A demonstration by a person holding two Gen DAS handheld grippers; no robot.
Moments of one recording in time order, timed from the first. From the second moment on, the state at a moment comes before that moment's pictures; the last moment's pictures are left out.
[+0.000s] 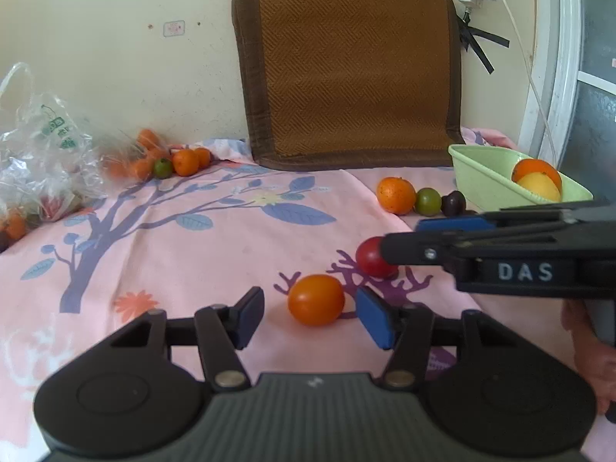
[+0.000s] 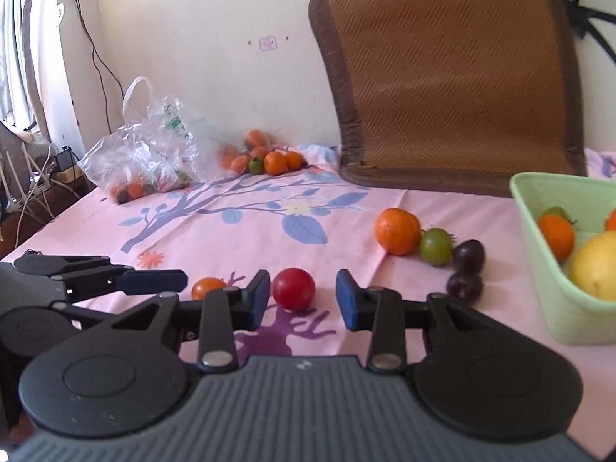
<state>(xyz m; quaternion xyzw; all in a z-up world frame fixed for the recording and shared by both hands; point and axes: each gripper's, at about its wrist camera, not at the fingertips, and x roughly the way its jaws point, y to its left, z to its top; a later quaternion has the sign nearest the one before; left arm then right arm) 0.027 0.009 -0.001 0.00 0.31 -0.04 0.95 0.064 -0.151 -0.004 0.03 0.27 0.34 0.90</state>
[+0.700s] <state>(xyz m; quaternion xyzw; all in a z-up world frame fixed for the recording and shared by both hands) 0.046 -0.057 0.029 0.03 0.27 -0.14 0.95 0.039 -0.211 0.010 0.04 0.19 0.25 0.95</state>
